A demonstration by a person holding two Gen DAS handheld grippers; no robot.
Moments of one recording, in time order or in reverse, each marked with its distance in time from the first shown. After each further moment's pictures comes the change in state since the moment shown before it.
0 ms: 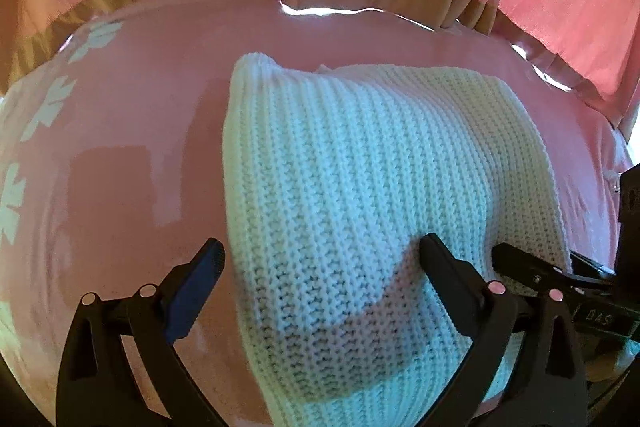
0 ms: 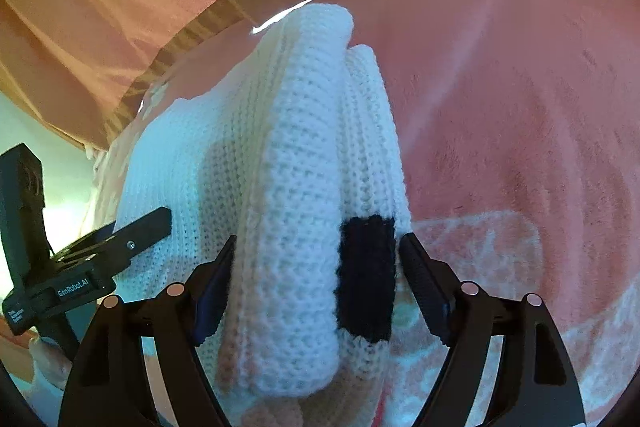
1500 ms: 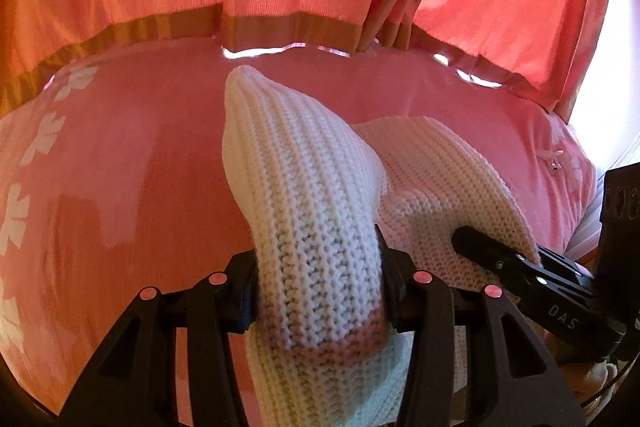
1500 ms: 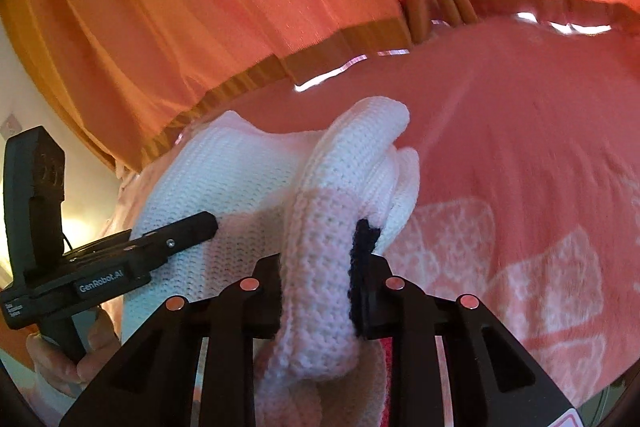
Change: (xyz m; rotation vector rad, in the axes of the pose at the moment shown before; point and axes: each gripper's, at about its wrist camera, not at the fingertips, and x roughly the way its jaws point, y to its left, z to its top) left arm -0.084 -0.040 -0.031 0.095 -0.080 -0.136; right arm -0.100 0.041 -0.047 -0.035 -0.214 -0.008
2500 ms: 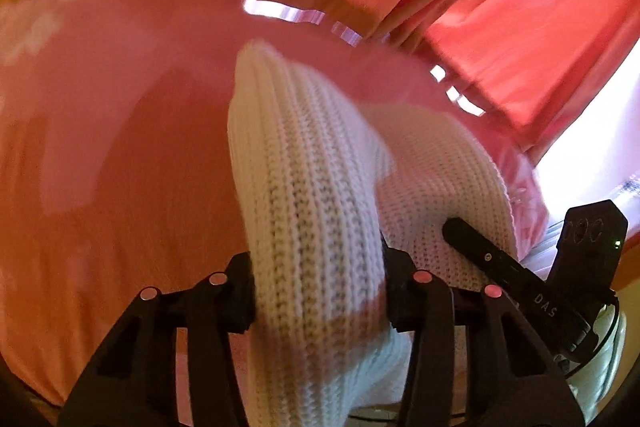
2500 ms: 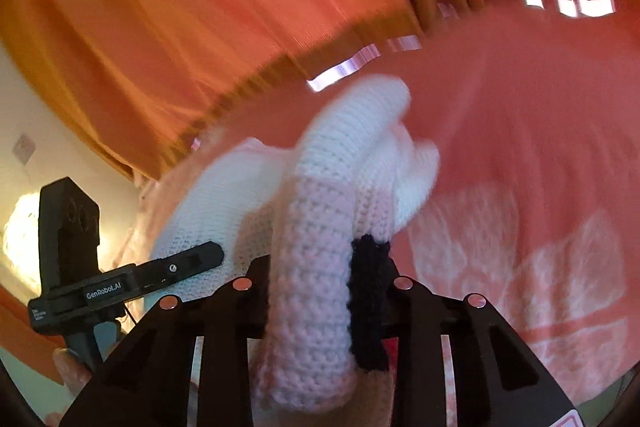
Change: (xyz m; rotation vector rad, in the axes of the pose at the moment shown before) left arm -0.026 0.041 -0.011 -0.232 0.022 -0.198; right arm -0.021 0.015 0.007 0.026 -0.020 0.090
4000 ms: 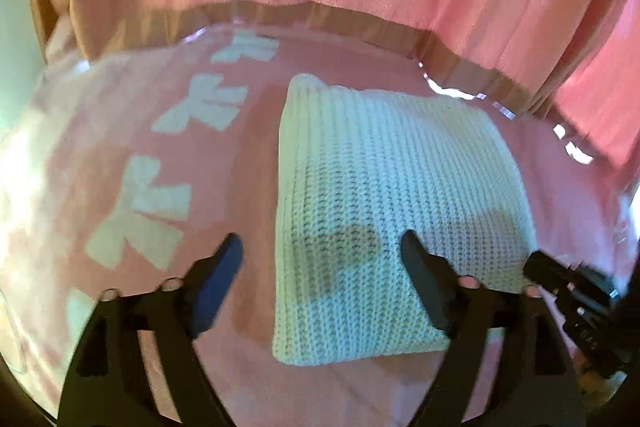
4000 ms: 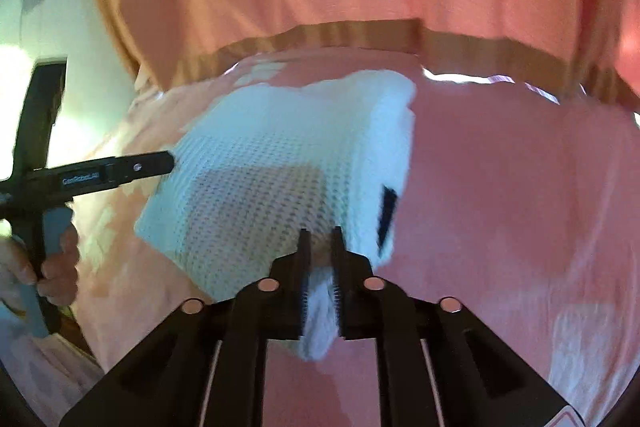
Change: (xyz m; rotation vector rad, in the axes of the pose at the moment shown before) left arm -0.039 0.192 0.051 -0.014 -0.151 0.347; right arm 0.151 0.128 -0.004 -0.369 0.112 -0.073
